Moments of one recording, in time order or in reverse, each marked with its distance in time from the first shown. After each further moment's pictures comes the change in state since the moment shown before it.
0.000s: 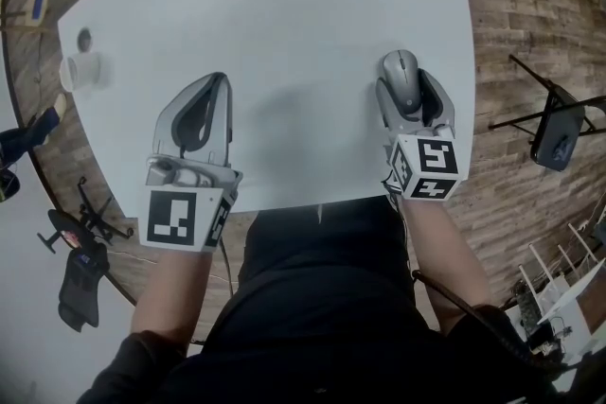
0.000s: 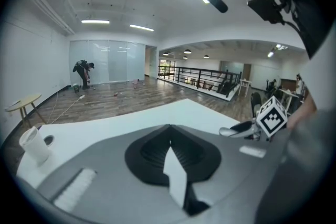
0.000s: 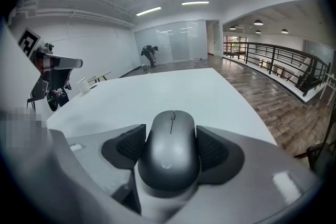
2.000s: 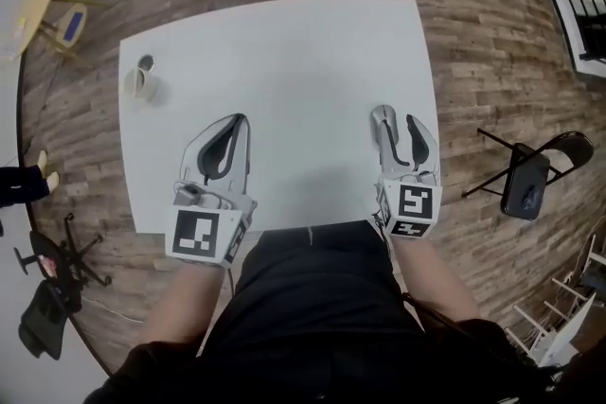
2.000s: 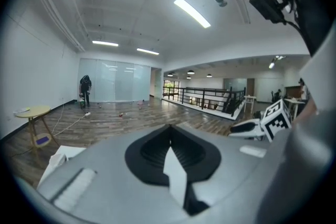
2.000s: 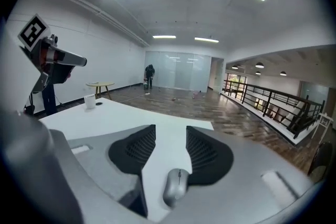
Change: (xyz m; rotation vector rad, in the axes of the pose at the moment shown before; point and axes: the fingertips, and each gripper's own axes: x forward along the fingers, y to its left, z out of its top) left arm -0.065 0.003 0.056 0.020 -0.239 0.065; right arm -0.065 0.024 0.100 -0.225 -0.302 -0.109
